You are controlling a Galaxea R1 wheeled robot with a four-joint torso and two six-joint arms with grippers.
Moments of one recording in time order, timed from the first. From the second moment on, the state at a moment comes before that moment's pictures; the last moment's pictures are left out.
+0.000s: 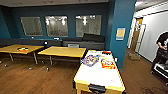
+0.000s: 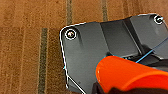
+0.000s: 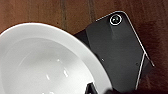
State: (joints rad) left arm 1.54 2.97 -2.81 0.49 -0.11 -0.37; right arm -1.61 2.74 -2.29 0.01 0.24 0.20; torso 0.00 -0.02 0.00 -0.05
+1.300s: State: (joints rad) left arm 1.51 2.97 -2.80 0.49 -0.14 -0.38; right arm -1.59 2.73 -2.30 0.01 0.26 0.20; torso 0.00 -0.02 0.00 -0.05
